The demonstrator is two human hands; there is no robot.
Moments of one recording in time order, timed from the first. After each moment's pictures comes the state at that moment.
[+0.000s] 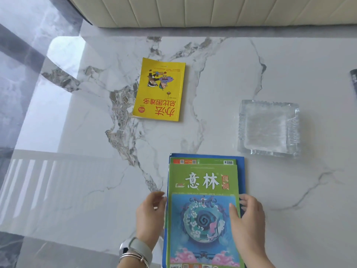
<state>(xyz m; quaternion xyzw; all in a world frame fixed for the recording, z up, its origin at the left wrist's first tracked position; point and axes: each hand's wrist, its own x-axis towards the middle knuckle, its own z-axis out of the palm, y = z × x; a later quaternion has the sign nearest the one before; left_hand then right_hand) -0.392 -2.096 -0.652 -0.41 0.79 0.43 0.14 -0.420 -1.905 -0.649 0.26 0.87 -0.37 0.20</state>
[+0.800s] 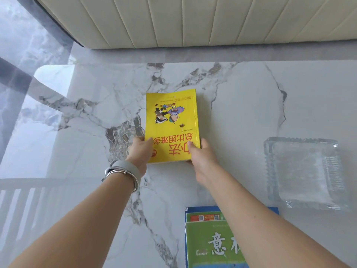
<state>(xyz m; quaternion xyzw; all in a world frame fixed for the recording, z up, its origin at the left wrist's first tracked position) -0.646 -2.212 -0.695 -0.47 0.70 0.53 0.14 -0.647 -2.072 -0.689 0.32 0.65 -0.63 0.28</state>
